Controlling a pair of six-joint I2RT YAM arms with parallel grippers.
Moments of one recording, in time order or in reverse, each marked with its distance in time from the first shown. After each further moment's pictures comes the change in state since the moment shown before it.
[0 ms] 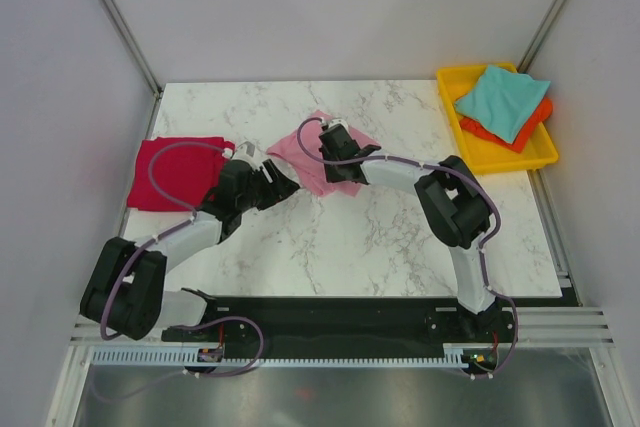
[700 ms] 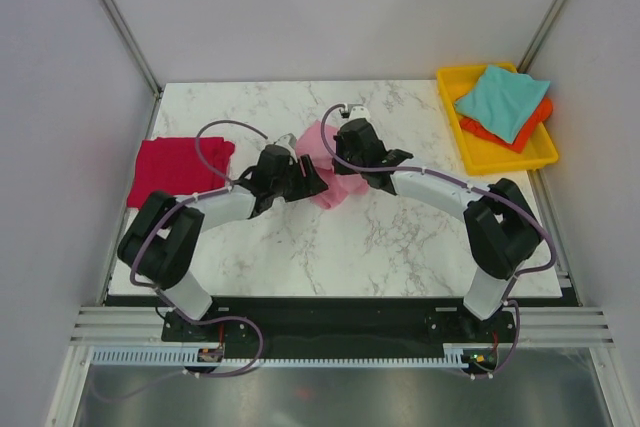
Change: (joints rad) left arm -0.135 0.306 0.246 -0.053 0.004 0.062; right arm 0.000 -0.336 -0.201 0.111 -0.016 0.090
